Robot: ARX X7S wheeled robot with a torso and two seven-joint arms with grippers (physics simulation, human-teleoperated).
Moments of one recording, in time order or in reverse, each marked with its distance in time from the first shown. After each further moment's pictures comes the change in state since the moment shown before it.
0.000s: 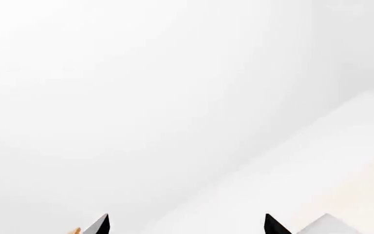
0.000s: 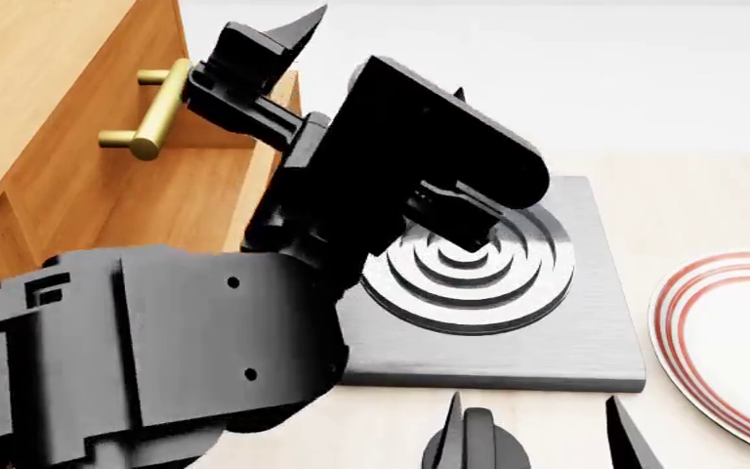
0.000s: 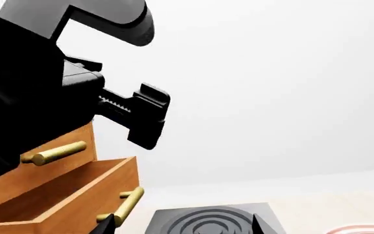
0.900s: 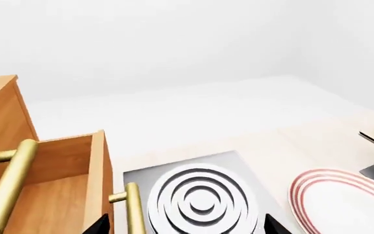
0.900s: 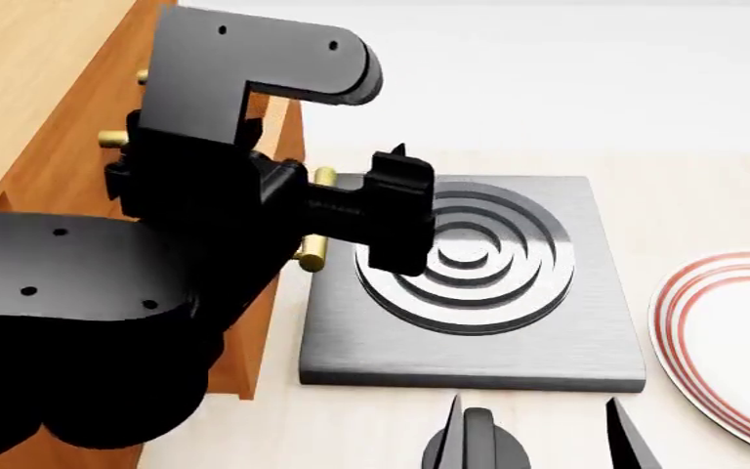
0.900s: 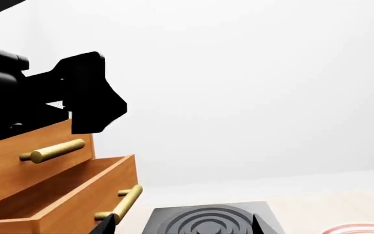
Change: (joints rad) left arm 0.074 -0.168 -0.304 0.188 -0.663 -0.002 -0.154; right arm 0.001 0.010 -0.010 0.008 -0.003 -0.008 0.012
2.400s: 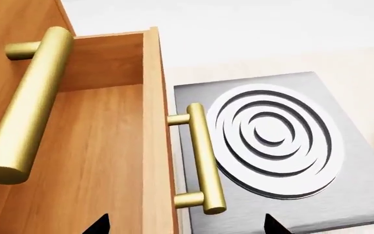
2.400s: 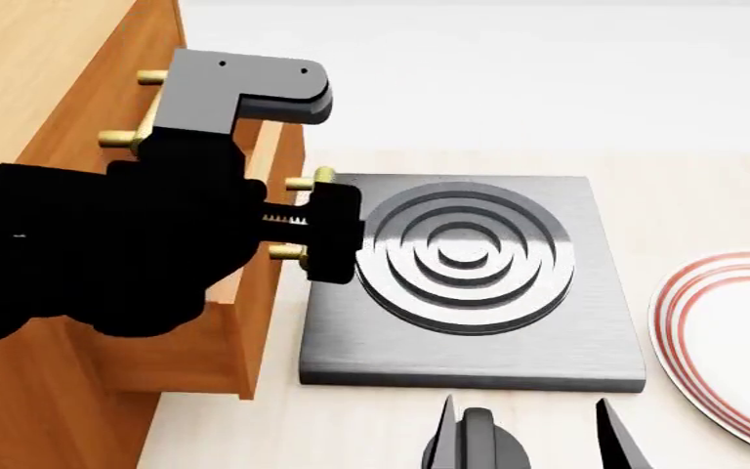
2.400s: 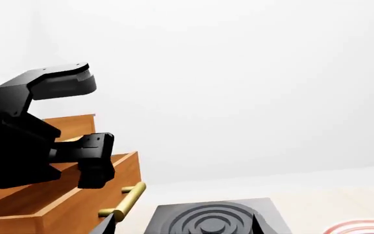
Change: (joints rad) left arm -0.046 0.049 0.065 -0.482 -0.142 -0.163 0.091; right arm 0.014 0.008 -0.025 0.023 0.011 -0.015 0.008
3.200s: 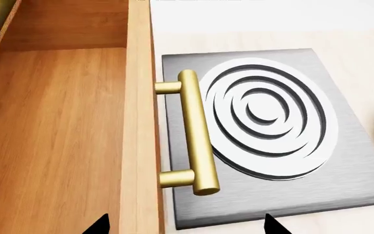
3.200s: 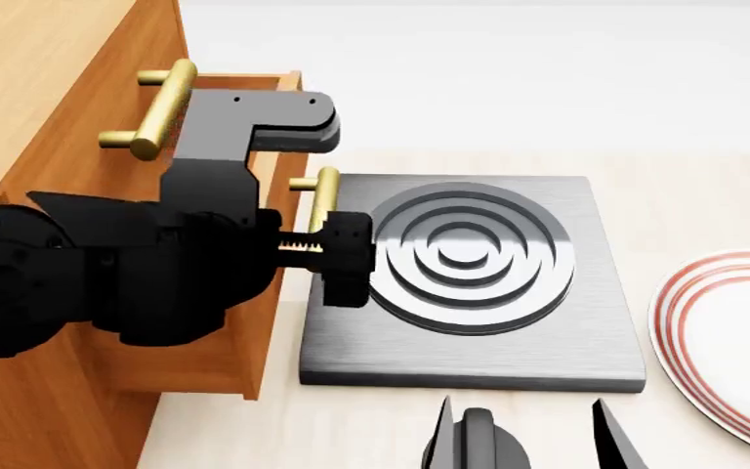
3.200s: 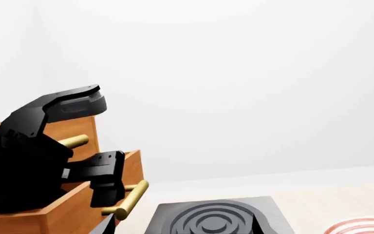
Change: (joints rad) left arm 0.045 0.041 -0.001 -0.102 -0.025 0.013 0.055; right arm 0.004 0.005 -0.010 0.009 0.005 -0.008 0.005
